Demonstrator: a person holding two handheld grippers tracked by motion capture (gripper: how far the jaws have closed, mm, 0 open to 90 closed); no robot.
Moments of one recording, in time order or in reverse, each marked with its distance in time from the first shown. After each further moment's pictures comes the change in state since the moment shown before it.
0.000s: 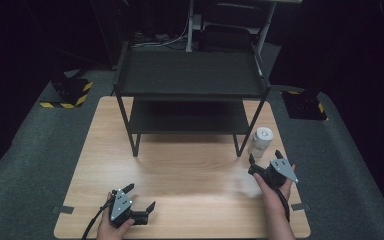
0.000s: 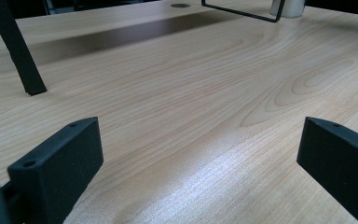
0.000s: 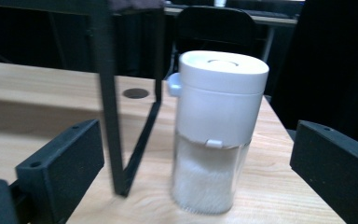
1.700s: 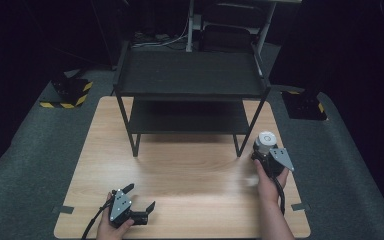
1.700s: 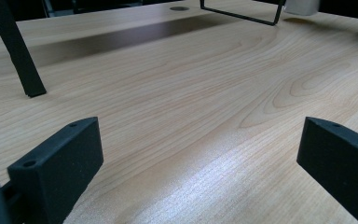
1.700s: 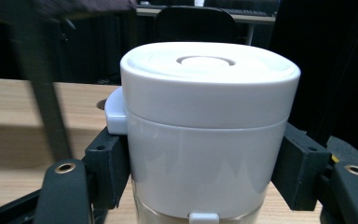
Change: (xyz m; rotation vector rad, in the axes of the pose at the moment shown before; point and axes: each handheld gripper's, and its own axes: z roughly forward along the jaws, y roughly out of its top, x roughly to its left) left arm 0.001 -0.002 -0.001 -0.009 -0.005 -0.004; right arm 0.007 0.005 0.024 -0.006 -0.064 0.022
